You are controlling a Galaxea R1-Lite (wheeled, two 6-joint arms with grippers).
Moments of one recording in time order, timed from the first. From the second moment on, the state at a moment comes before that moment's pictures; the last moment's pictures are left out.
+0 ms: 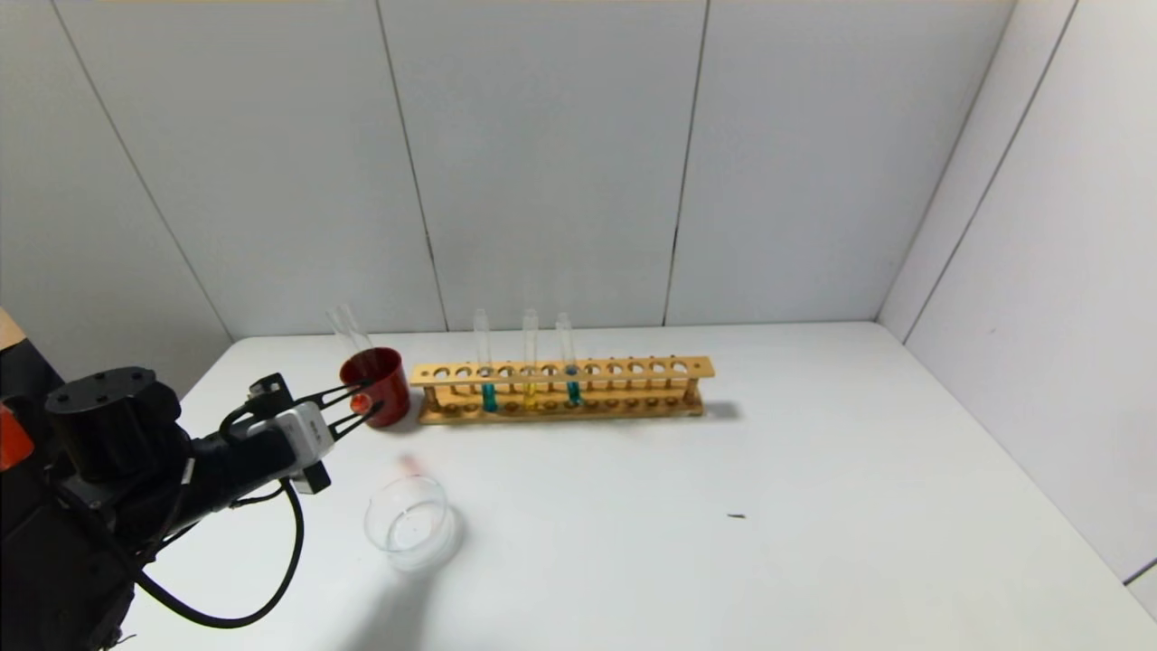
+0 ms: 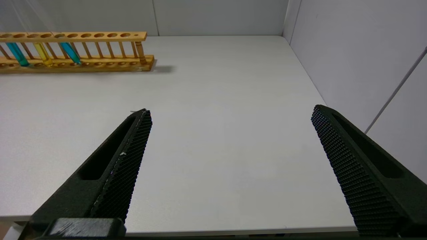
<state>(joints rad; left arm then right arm) 0.01 1.91 -0.29 -1.52 -0.68 1.03 0.00 0.00 0.00 0.00 0.00 0.01</state>
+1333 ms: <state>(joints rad) 0.02 2.00 -0.33 -1.52 -0.68 1.35 0.00 0.00 0.00 0.00 0.00 0.01</state>
